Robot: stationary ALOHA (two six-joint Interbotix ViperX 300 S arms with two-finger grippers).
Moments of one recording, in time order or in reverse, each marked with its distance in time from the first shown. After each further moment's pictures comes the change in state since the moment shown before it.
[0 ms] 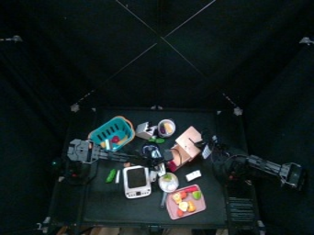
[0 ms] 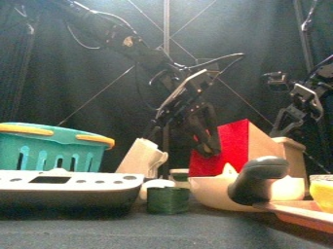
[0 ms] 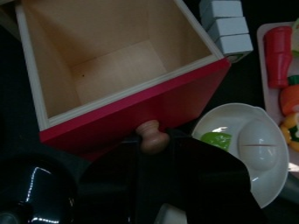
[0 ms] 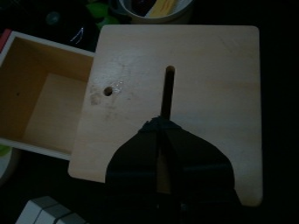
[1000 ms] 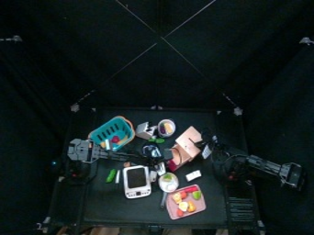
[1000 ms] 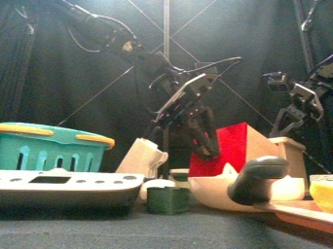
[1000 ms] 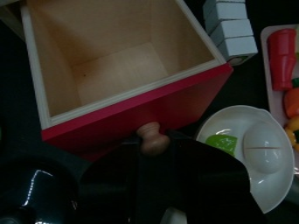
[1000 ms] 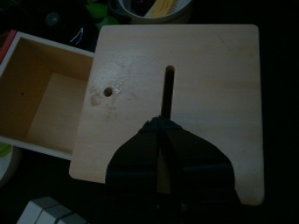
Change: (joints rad) left arm 0.015 0.003 0.014 0.006 -0.041 -0.002; right arm 0.023 0.000 -0.003 0.020 0.002 0.000
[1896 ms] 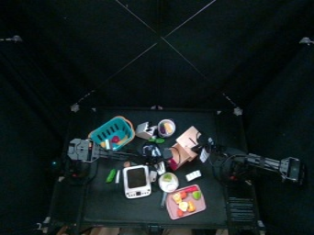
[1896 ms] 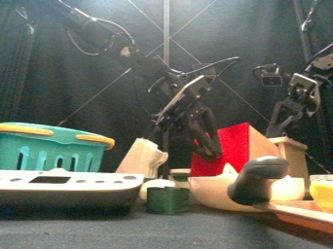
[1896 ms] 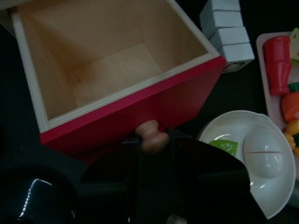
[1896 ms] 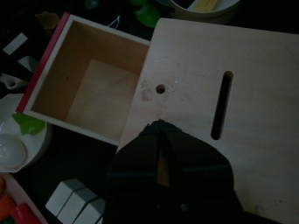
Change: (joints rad) left arm 0.008 -0.003 0.026 0.015 -0.074 -0.003; right arm 0.120 0.037 -0.054 0.009 0.037 0.000
